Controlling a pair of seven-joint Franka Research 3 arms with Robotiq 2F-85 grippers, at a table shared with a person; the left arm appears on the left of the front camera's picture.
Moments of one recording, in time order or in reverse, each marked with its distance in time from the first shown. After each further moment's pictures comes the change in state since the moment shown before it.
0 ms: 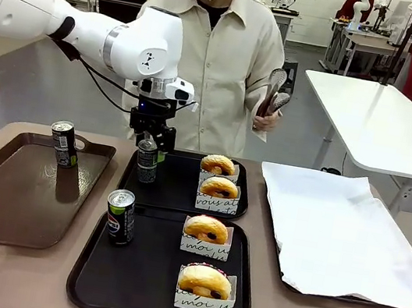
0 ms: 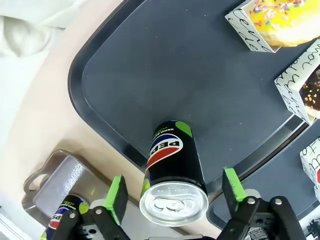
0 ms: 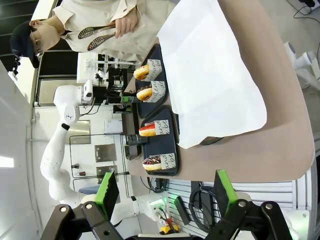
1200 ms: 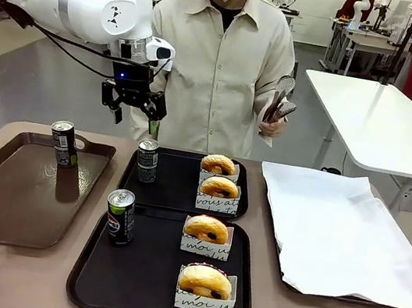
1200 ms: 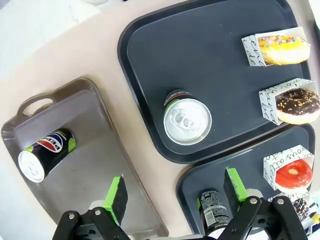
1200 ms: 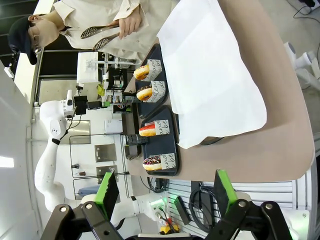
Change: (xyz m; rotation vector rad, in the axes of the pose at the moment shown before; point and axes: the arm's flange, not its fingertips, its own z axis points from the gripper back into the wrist) left arm -0.063 0.010 0.078 -0.048 -0.110 0.400; right arm 0.000 0.000 0.000 0.000 0.000 0.000
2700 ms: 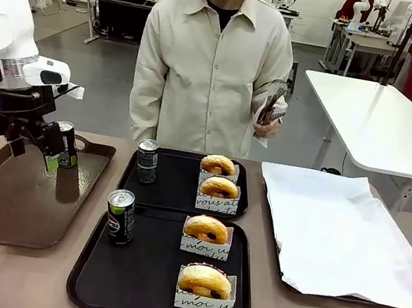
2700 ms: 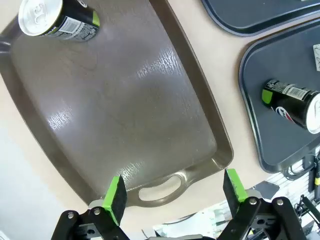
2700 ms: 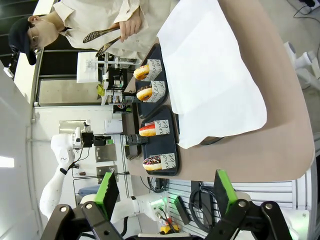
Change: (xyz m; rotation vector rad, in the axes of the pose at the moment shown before) left arm -0.178 0.121 -0.013 -0.033 0.078 -0.106; right arm 0.000 0.000 0.000 0.000 0.000 0.000
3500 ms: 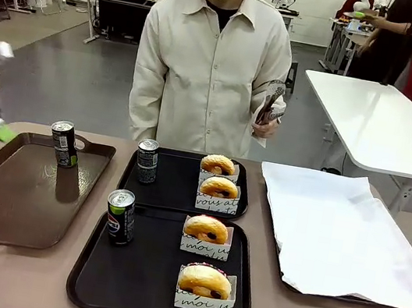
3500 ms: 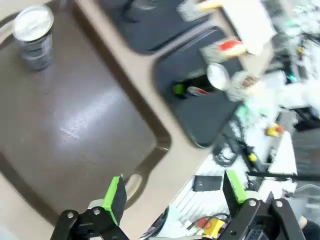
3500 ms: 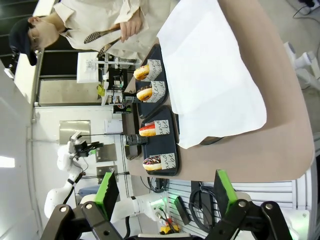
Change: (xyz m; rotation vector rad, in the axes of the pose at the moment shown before) left arm -0.096 0.129 0.035 -0.644 -0.322 -0.181; right arm 0.000 0.000 0.000 0.000 0.000 0.000
